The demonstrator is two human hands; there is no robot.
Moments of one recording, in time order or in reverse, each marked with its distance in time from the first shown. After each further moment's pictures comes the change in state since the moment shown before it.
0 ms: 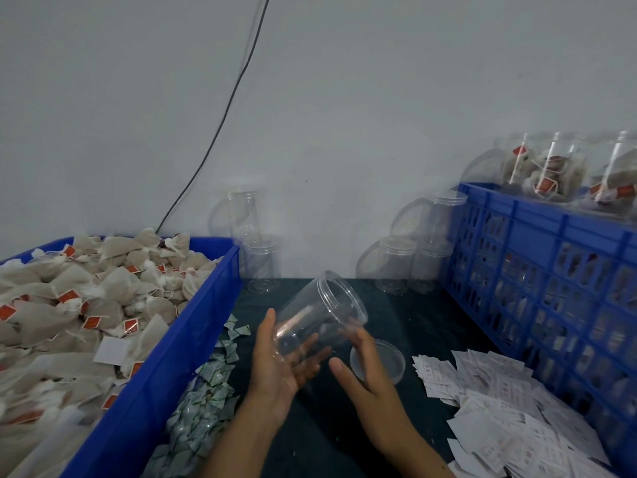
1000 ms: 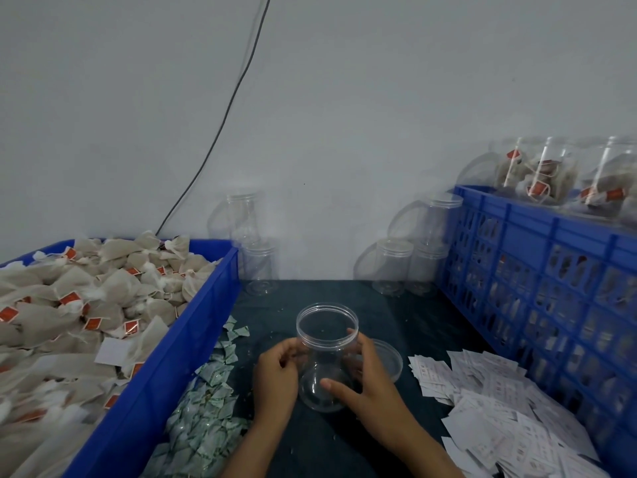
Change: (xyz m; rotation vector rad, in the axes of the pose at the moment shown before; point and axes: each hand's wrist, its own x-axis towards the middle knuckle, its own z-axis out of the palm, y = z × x) left_hand 0.012 -0.027 -0.009 0.727 0.233 0.444; right_hand 0.004 0.020 -0.012 -0.071 -0.071 0.135
